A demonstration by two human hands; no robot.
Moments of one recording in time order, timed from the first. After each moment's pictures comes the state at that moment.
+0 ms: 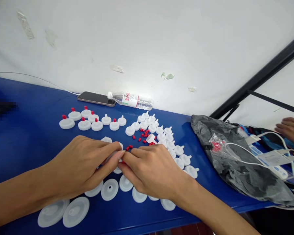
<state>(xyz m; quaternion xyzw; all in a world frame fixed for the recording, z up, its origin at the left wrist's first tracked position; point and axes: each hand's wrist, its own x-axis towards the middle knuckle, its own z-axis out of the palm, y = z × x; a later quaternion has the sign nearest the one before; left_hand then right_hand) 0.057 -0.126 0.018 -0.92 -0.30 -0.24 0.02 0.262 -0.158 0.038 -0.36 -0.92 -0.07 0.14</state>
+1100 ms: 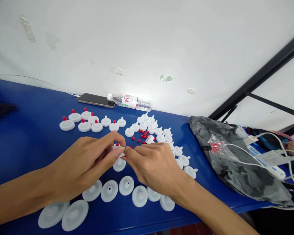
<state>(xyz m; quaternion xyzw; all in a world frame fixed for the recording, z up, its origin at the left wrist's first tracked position) 0.059 -0.131 0.036 -0.87 -0.33 -0.28 -0.25 0.267 -0.156 0.041 -0.36 -0.90 -0.14 0.19</state>
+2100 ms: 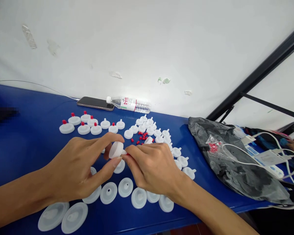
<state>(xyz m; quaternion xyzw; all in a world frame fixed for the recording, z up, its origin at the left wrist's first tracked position) 0.058 -0.133 0.034 -0.89 -0.33 -0.31 -0.10 0.267 -0.158 0.040 -0.40 -0.88 -0.08 0.24</state>
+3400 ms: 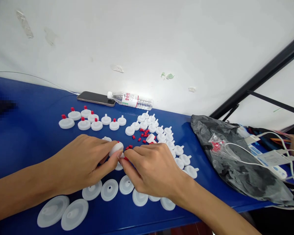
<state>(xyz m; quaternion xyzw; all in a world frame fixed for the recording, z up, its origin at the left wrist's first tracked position) 0.057 -0.122 0.028 -0.93 -0.36 -0.09 -0.05 0.261 -0.160 0.036 -0.39 -0.90 -0.07 0.21</state>
